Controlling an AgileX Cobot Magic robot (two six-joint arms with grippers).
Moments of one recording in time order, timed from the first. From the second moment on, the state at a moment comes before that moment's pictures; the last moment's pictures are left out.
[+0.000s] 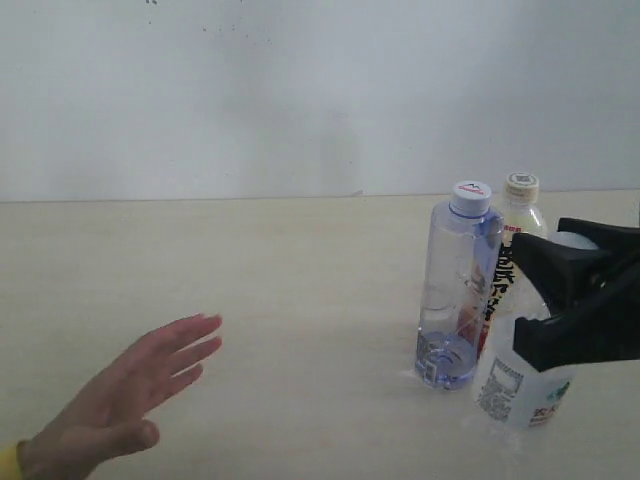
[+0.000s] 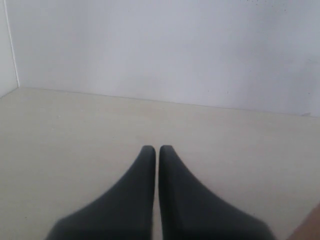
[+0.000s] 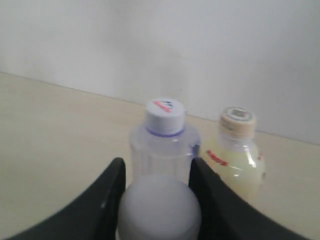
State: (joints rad) left arm 0.07 0.00 0.00 0.09 0.18 -0.16; right arm 0.61 0.95 -0.29 0.44 -0.46 -0.38
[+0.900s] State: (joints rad) left arm 0.07 0.00 0.00 0.09 0.18 -0.16; right arm 0.92 1.35 -0.62 0.31 -0.58 -0.30
